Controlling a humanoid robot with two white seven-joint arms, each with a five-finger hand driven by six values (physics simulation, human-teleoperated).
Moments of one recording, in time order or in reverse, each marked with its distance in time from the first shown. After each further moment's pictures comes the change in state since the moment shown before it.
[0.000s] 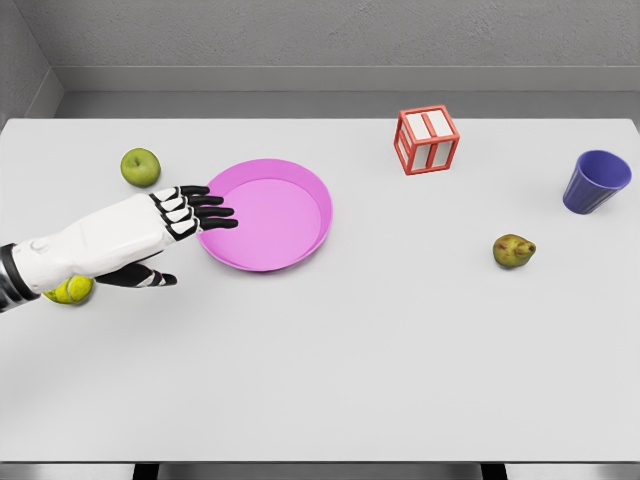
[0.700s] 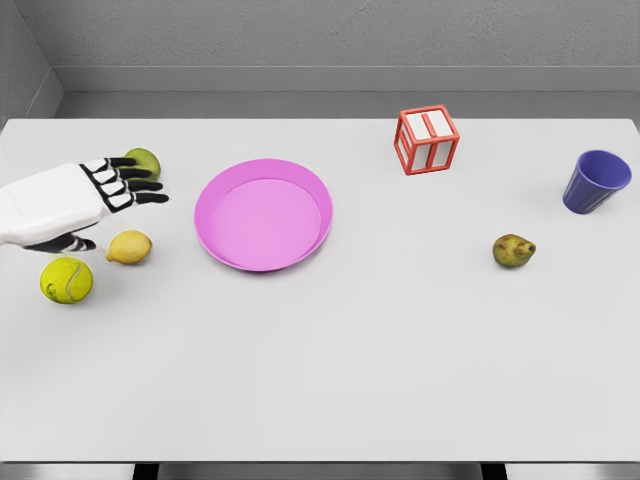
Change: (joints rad) left arm -0.081 0.159 0.013 0.104 -0.156 0.000 -0.004; right arm 0.002 0.000 0.000 0.003 0.000 0.000 -0.001
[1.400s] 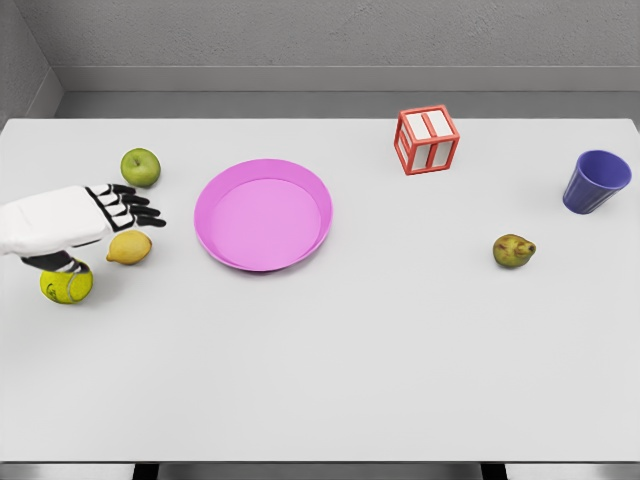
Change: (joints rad) left arm -0.017 -0.033 -0.002 0.027 0.090 -0.001 -0.231; right arm 0.000 0.000 0.000 0.000 0.000 0.000 0.000
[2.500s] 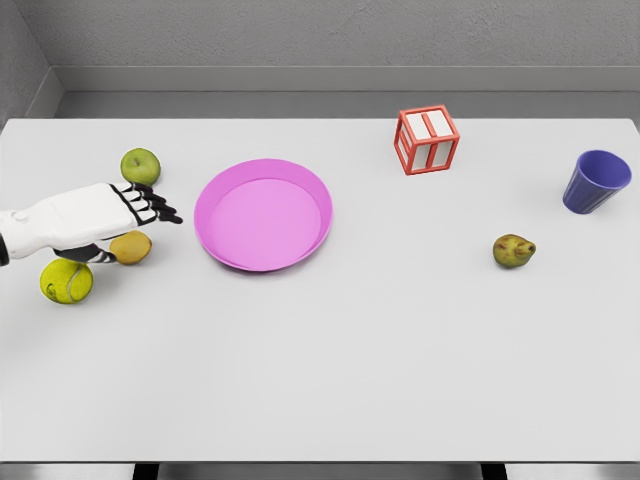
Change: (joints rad) left arm -0.035 -0.147 -0.006 0.101 -0.106 0.000 -0.011; right arm 0.000 0.000 0.000 0.000 0.000 0.000 0.000
